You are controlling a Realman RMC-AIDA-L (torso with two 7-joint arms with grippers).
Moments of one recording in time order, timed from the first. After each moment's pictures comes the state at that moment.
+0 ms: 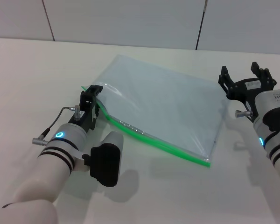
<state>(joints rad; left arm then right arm) -0.56 -2.04 2.86 0.64 1.29 -0.85 -1.06 0.61 2.03 -2.86 -0.60 -1.35 0.96 2.69</state>
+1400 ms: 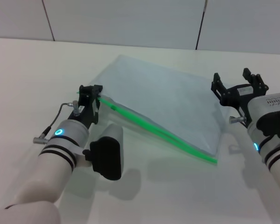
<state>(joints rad) -0.55 -2.04 2.86 0.68 1.29 -0.91 -1.13 0.60 2.03 -2.88 -0.61 -1.36 0.93 2.68</state>
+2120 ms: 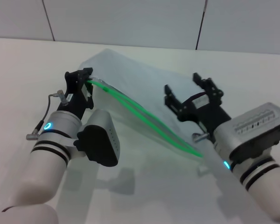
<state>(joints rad) -0.54 -2.04 2.86 0.69 1.33 -1.06 -1.32 0.55 2.02 -2.88 -0.76 -1.67 0.91 2.68</state>
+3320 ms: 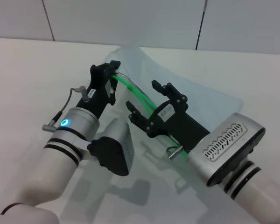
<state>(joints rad) -0.55 -2.04 2.86 0.69 1.55 -1.06 -1.35 0.56 2.02 -2.88 -0.79 -1.93 0.85 2.69</state>
